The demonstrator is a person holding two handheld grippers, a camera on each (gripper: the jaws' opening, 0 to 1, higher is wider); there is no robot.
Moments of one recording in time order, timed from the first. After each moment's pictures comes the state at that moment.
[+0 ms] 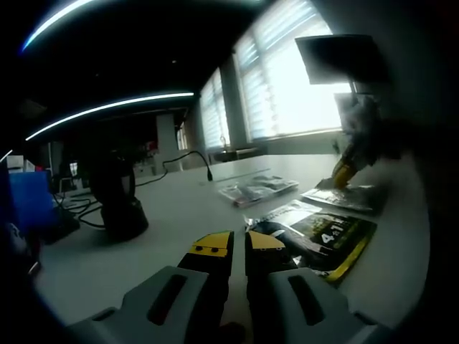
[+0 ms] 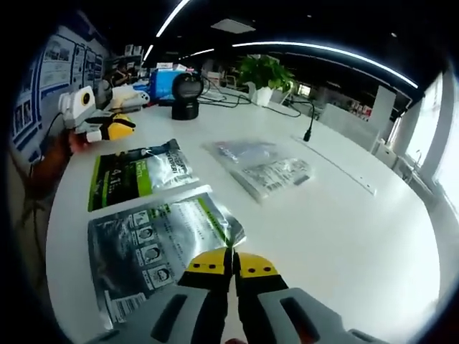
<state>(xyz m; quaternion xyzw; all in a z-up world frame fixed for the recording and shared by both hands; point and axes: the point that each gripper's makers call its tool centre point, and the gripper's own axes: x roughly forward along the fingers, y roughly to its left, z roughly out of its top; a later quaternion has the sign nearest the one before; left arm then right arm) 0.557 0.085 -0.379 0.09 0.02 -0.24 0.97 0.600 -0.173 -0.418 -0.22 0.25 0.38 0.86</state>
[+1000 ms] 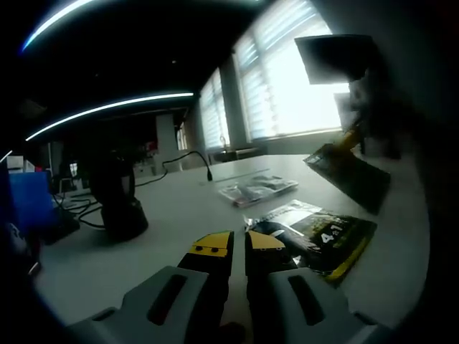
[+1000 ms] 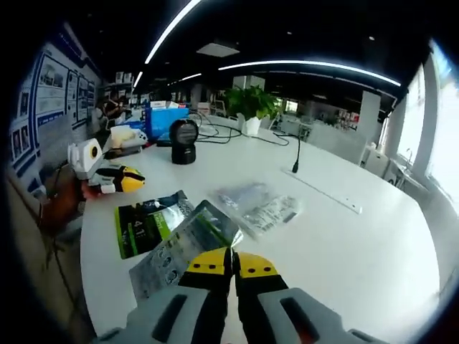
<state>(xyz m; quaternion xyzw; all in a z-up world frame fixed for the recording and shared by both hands) 0.554 0.083 -0.380 0.09 0.02 -0.25 0.97 0.577 -0.163 -0.335 -0.15 0.19 0.38 0.89</state>
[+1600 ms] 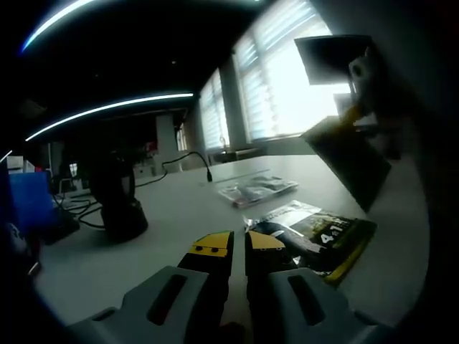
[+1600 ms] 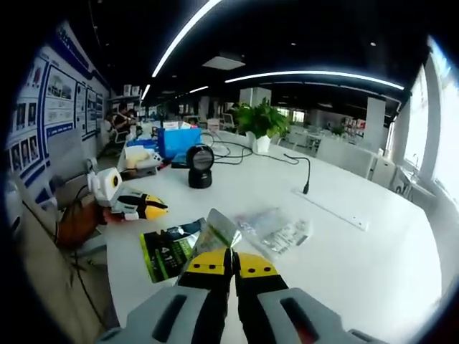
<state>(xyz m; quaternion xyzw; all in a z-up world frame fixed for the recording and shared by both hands) 0.554 0.083 -0.379 0.09 0.01 -0.25 0.96 0.562 -0.145 -0.291 -0.13 0.17 0.41 0.89</state>
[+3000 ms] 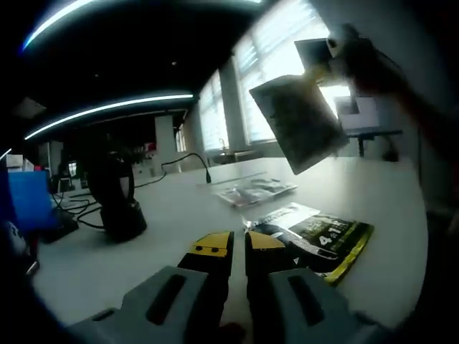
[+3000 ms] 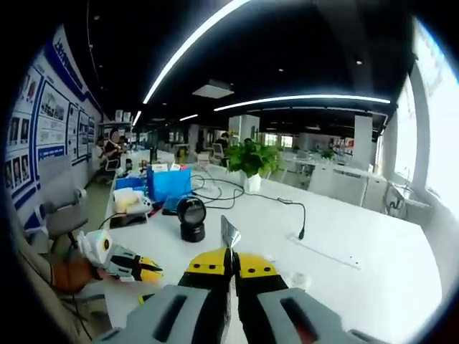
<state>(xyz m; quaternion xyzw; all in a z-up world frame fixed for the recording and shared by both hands) 0.550 0.081 -0.377 0.08 0.01 -0.25 0.96 0.602 -0.093 -0.206 -0.08 0.09 0.38 0.92</state>
